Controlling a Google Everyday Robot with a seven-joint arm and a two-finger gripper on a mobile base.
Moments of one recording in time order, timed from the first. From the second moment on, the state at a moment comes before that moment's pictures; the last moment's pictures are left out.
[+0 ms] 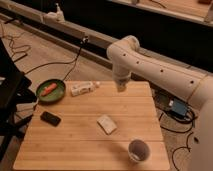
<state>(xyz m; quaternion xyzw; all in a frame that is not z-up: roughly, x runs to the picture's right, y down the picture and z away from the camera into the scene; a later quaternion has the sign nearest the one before) 0.091 0.005 0.747 -0.29 0.00 -0.04 0.96</state>
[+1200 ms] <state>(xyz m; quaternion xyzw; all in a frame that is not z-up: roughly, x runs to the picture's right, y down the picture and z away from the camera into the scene) -0.112 0.068 0.770 -0.30 -0.23 -0.05 0.92</state>
